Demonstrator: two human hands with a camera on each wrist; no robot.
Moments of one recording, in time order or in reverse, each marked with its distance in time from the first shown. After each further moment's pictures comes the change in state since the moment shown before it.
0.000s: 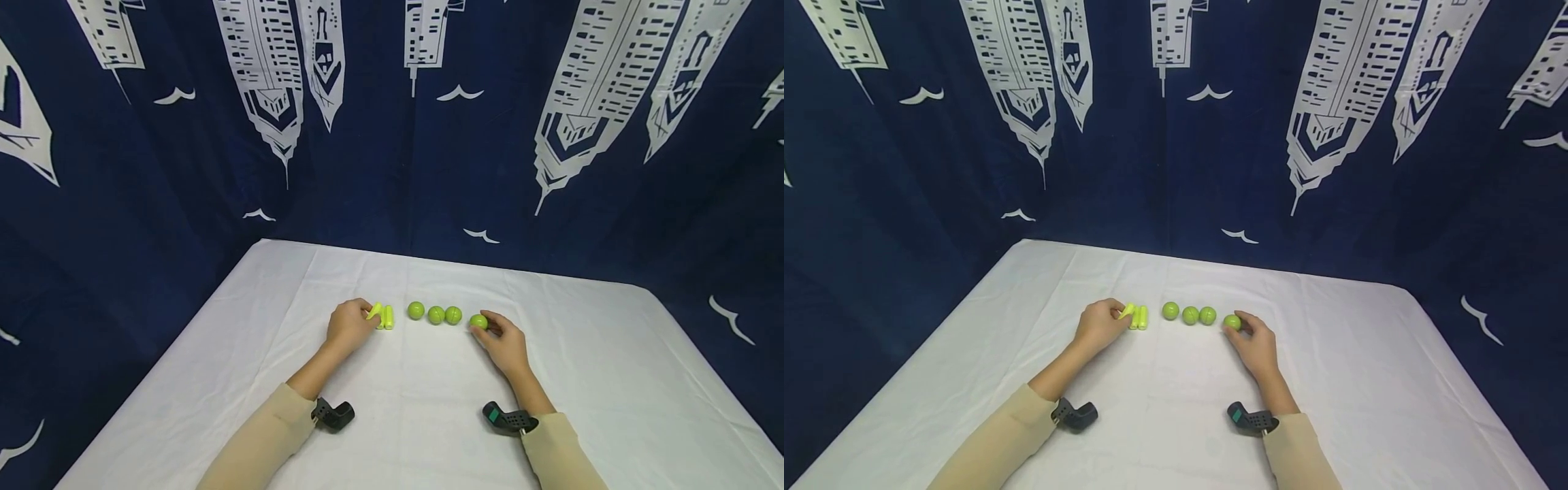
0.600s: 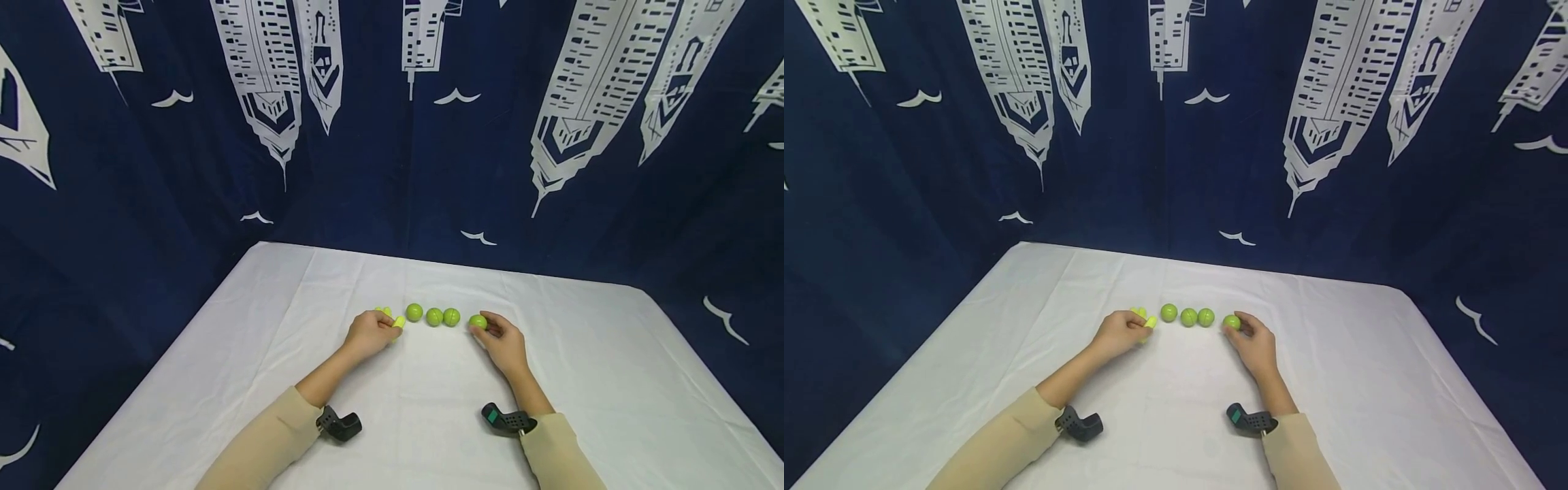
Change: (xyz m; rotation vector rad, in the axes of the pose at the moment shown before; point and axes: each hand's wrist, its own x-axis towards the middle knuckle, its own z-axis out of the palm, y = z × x) left_hand -0.012 0.022 0.014 -0.286 -0.222 -0.030; right_hand 0.001 -0.001 -0.001 0.040 0.025 0.053
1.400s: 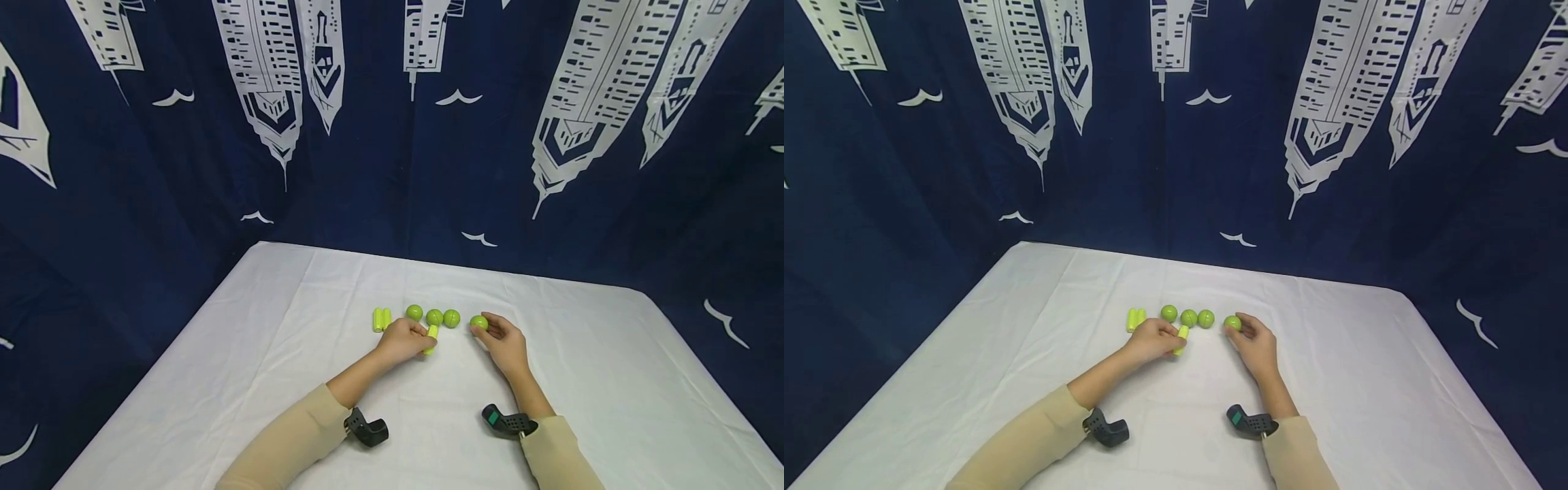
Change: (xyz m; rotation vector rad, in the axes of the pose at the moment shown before) left_hand 0.002 0.023 0.046 -0.228 -0.157 -0.058; right_hand 0.001 -0.001 -0.001 0.087 0.010 0.026
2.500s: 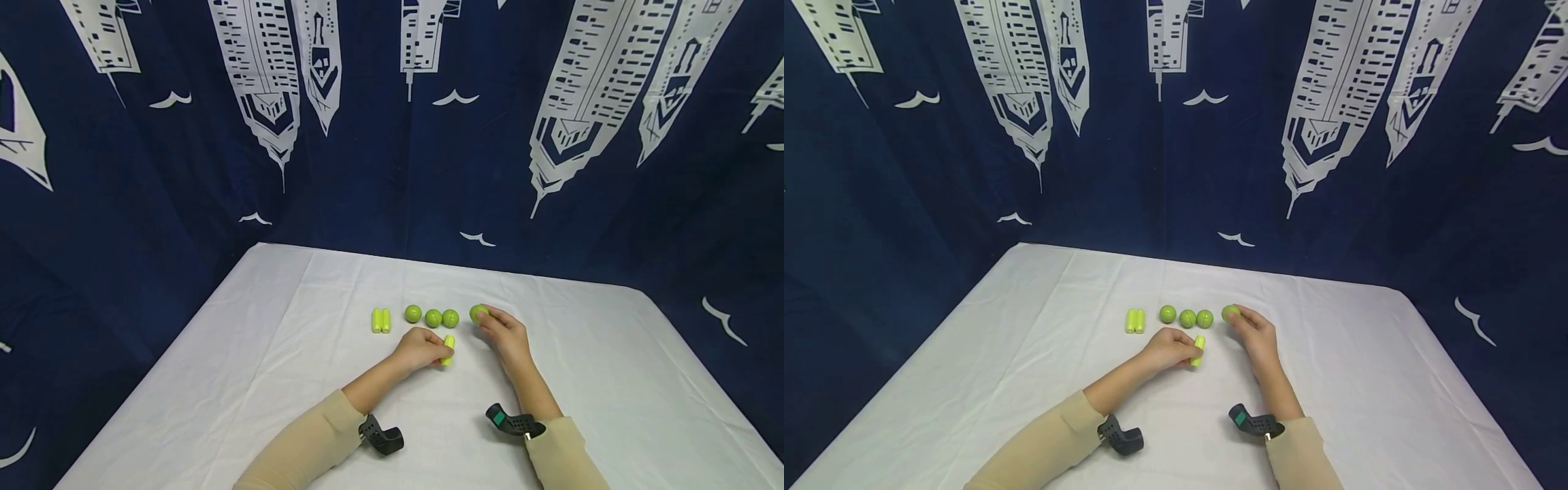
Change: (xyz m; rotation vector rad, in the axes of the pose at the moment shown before) left_hand 0.002 0.001 0.032 -0.082 -0.032 -0.047; right_hand 0.002 -0.030 -0.010 0.431 -0.057 0.244
